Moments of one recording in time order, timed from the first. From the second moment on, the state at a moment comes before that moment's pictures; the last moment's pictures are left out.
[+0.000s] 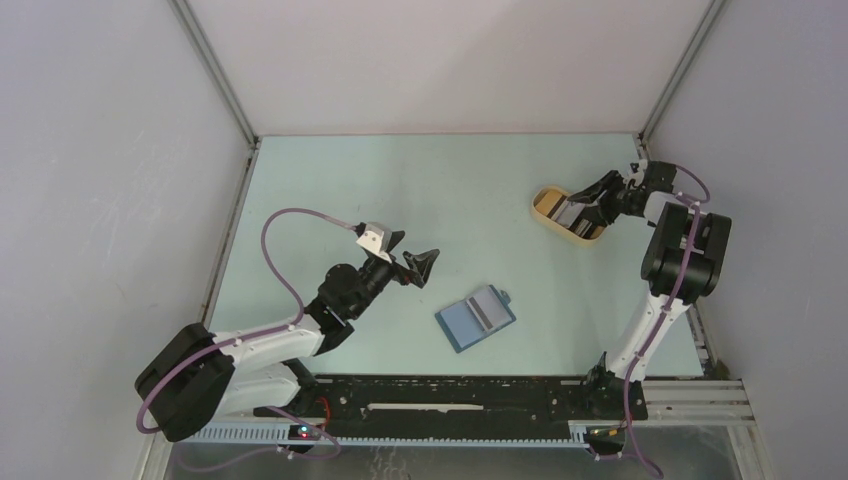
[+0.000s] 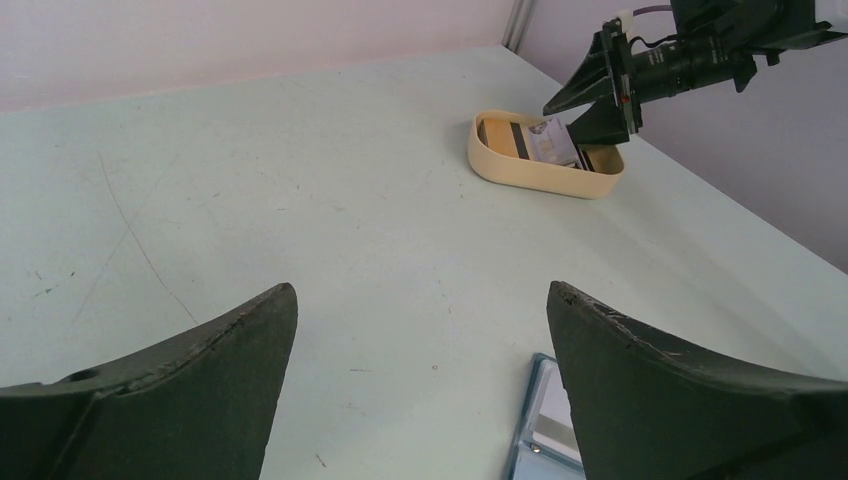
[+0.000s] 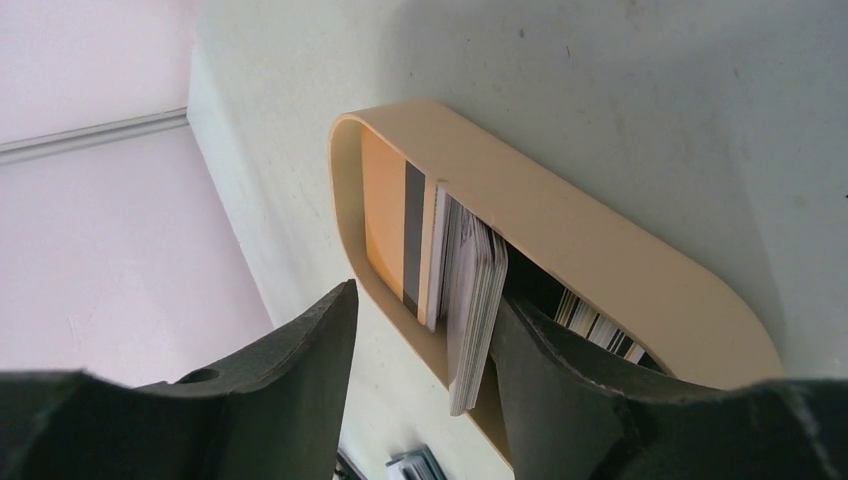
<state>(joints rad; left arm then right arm) -0.77 1.13 0.33 0.88 -0.13 -0.20 -0.35 2.03 1.32 -0.21 -0.78 0.60</state>
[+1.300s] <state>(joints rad) -0.77 1.13 0.33 0.88 -0.13 -0.20 -0.39 2.01 1.32 -0.21 -0.84 0.61</state>
